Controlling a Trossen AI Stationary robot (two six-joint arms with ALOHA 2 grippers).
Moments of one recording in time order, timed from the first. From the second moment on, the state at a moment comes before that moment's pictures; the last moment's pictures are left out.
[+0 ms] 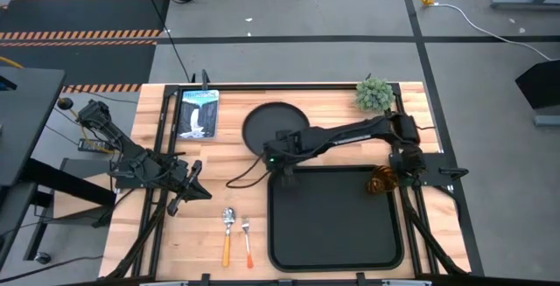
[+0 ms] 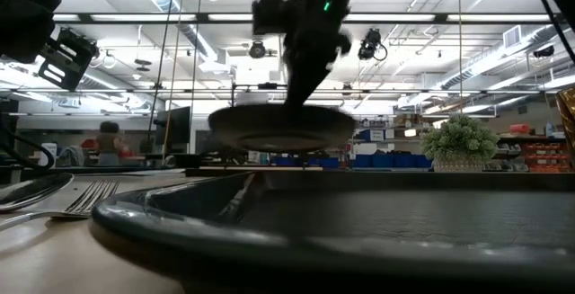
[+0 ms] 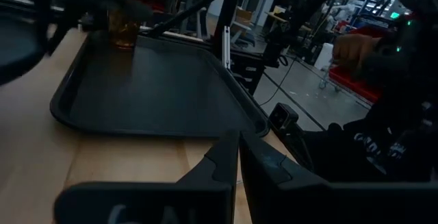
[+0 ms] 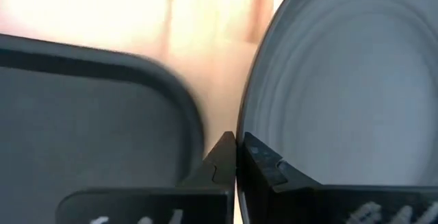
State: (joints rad) left arm -0.72 0.27 0.01 0.19 -0.37 -0.35; right arm 0.06 2.02 1.72 -0.92 0.18 -0.11
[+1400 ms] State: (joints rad) left arm -0.72 0.27 0.01 0.19 -0.37 -0.35; right arm 0.78 1.91 1.71 -1.01 0.21 1.34
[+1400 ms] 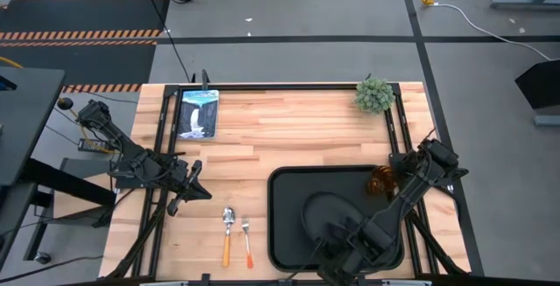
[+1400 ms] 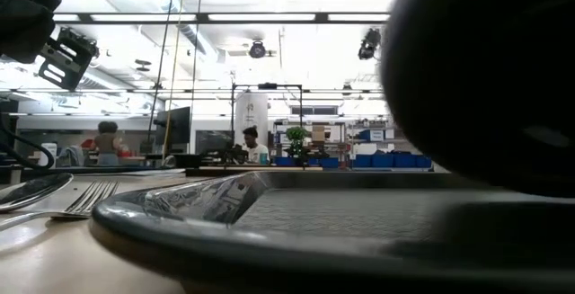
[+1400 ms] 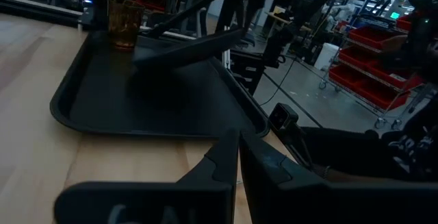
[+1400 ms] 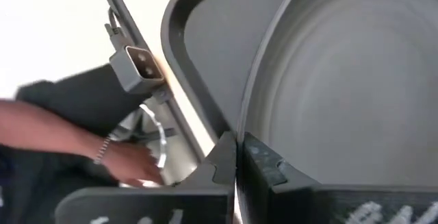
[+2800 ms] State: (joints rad) left arm -0.72 0.27 0.01 0.19 -0.37 -0.35; right arm 0.71 1.91 1.55 -1.01 -0.07 1.70
